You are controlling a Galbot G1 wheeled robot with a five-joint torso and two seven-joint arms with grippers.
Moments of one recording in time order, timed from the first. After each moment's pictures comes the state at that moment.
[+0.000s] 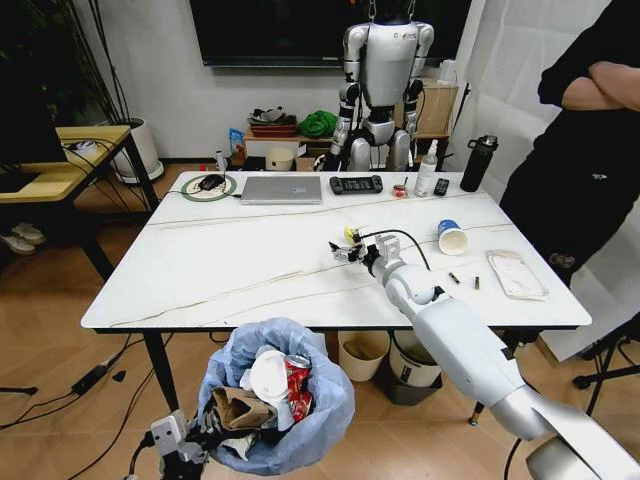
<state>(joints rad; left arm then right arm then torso) 2.06 -1.61 -0.58 -2.38 -0.45 0.22 -0.06 -0.49 1.24 -0.10 1.21 0.49 -0.29 -0.01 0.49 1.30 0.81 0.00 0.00</state>
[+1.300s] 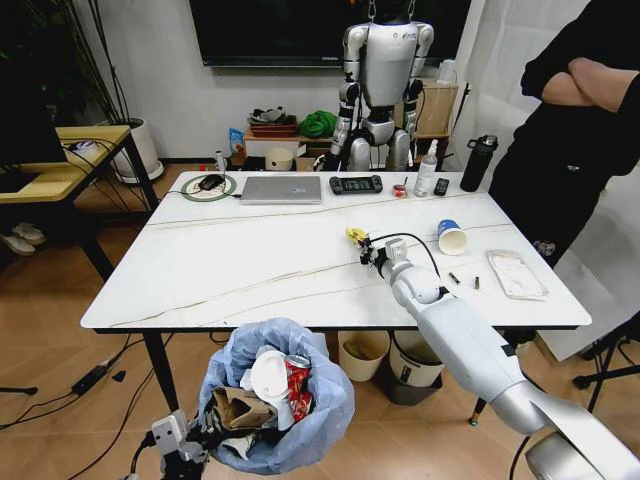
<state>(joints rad) 2.06 -1.61 -0.58 -2.37 -0.47 0.22 -0.06 -0.52 1.19 -0.06 1.25 0.48 -0.24 0.00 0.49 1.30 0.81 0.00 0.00</state>
